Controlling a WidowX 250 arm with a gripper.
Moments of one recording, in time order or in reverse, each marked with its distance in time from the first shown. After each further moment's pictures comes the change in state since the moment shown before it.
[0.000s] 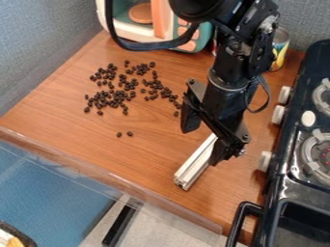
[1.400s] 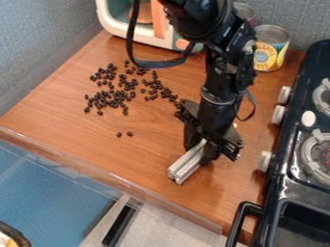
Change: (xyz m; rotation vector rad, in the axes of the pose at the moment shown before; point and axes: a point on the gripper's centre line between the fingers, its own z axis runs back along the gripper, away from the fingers) arm 0.010 0.012 -0.045 -0.063 0.036 0.153
